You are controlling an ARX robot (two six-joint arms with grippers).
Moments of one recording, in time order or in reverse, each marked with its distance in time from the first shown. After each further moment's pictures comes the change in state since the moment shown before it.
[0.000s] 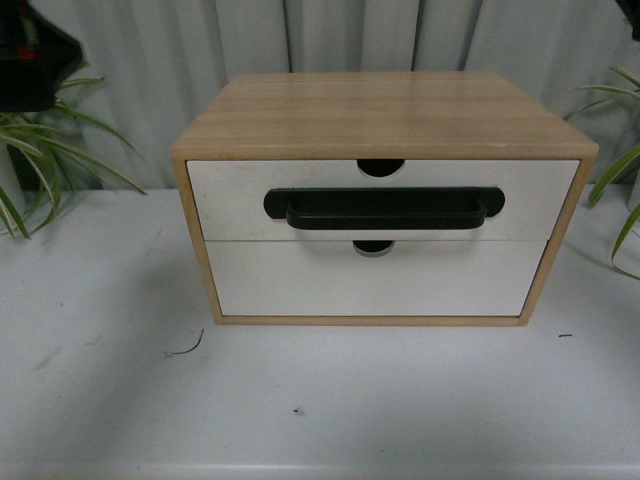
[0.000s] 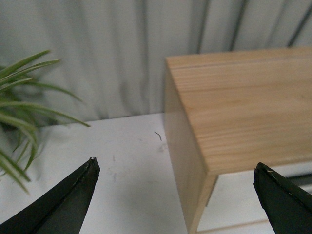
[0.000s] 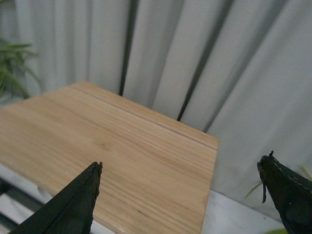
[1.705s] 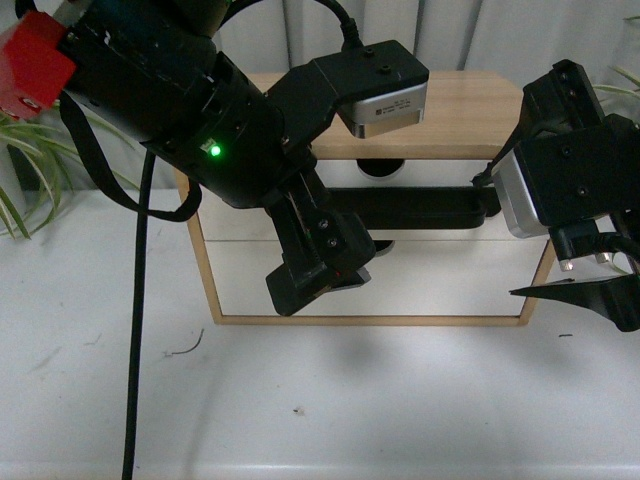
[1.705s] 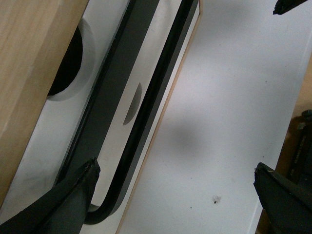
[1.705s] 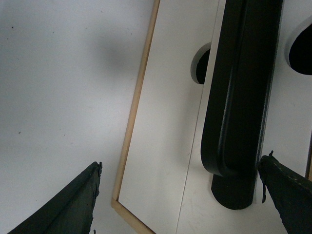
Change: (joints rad) left arm -0.304 0.537 0.618 -0.793 0.265 0.762; right arm 0.000 0.359 0.380 -0.967 -0.294 -1.493
